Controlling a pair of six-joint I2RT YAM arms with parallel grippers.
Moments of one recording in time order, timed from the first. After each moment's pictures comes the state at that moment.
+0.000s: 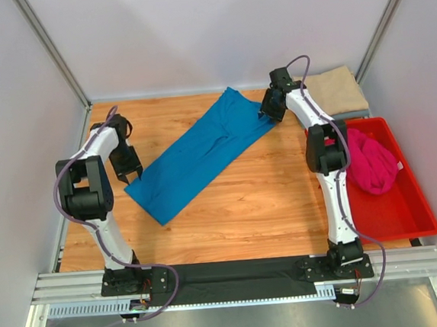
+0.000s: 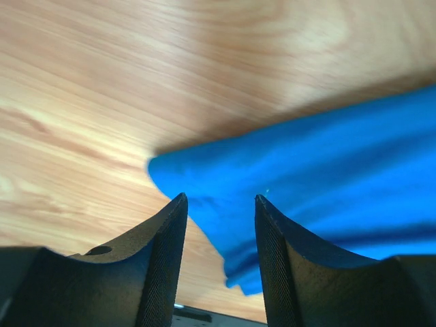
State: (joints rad) left arm 0.03 1.91 1.42 -0.98 -0.05 -0.38; right arm 0.18 2.51 2.29 -0.81 -0.05 0.62
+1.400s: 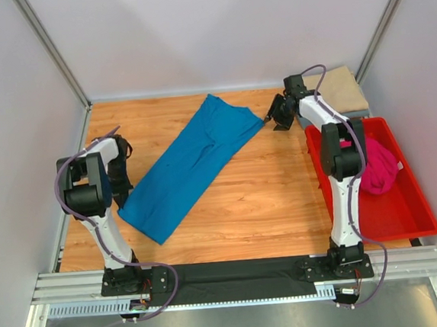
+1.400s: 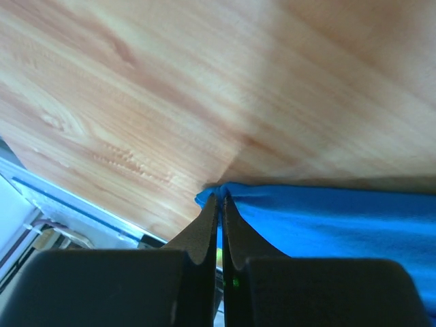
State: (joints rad) left arm 0.10 1.96 1.27 -1.08 -0.32 -0.33; right arm 0.12 2.27 1.87 -0.59 -0.21 0.67
